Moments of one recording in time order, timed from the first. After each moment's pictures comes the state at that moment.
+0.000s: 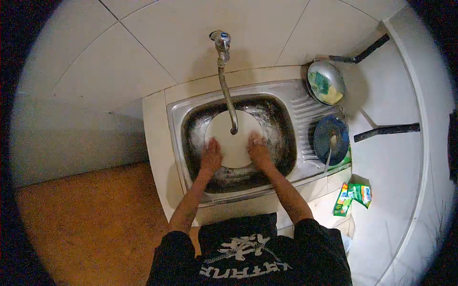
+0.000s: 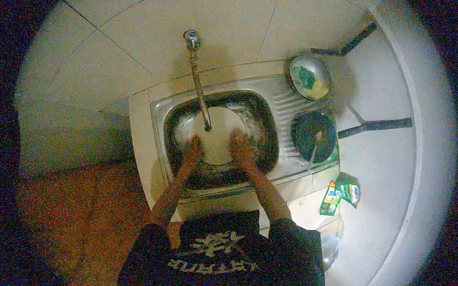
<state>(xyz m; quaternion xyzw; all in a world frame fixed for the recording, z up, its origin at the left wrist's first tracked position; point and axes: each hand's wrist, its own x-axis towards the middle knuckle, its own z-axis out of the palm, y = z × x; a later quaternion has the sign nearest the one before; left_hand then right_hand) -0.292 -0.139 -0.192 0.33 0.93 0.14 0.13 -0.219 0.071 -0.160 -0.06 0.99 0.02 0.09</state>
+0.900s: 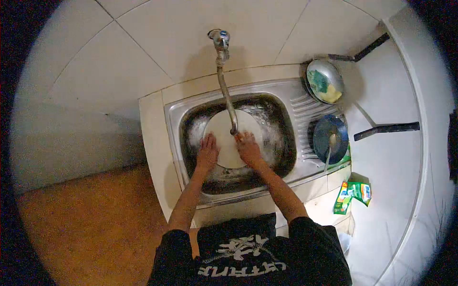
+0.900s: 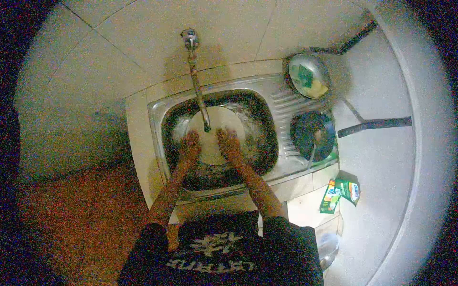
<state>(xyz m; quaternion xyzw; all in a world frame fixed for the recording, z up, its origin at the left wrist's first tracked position) -0.310 -0.131 -0.153 0.35 0.93 0.12 0.10 -0.238 0.049 -0.171 -0.06 0.99 -0.14 -0.03</state>
